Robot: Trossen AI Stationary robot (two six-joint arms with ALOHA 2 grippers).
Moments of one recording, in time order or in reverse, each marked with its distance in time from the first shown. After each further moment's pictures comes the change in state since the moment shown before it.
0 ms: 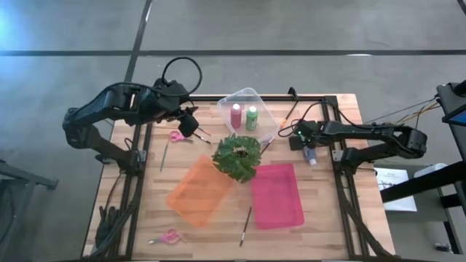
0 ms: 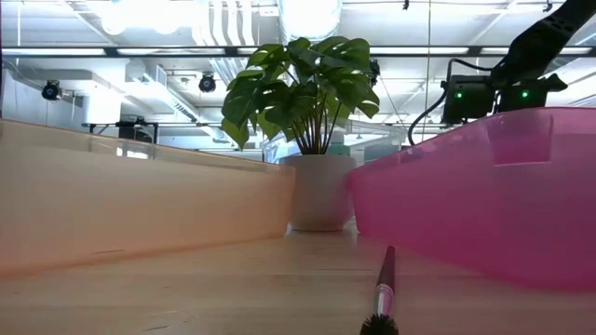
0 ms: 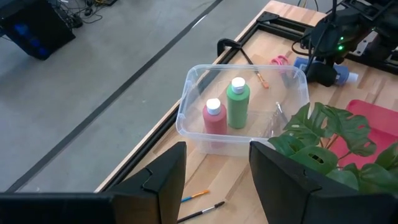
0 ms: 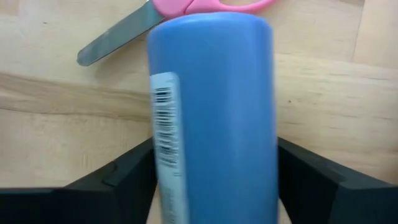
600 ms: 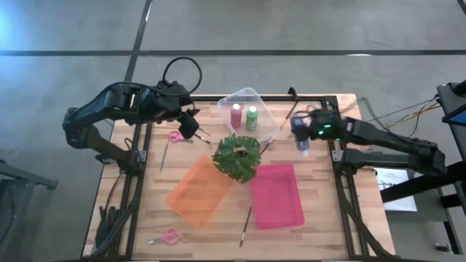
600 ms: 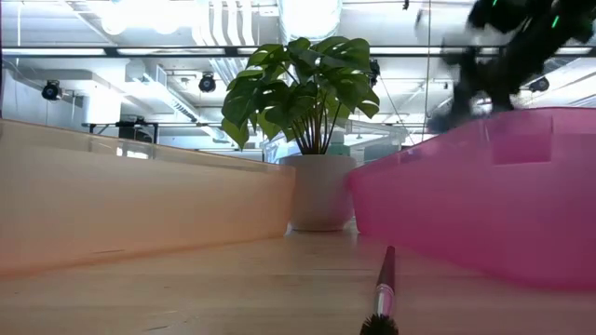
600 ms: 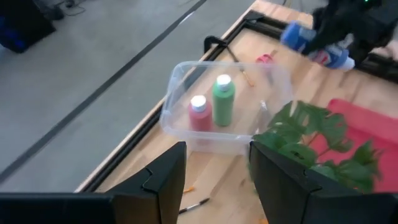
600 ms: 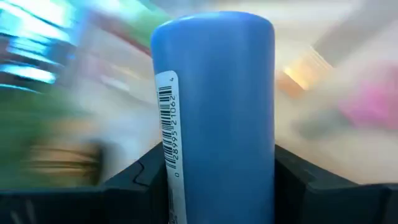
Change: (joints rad) left arm -0.001 0.000 -0.001 0.018 0.064 -0.024; right arm 0.104 -0.502 0.140 0.071 -0.088 -0.036
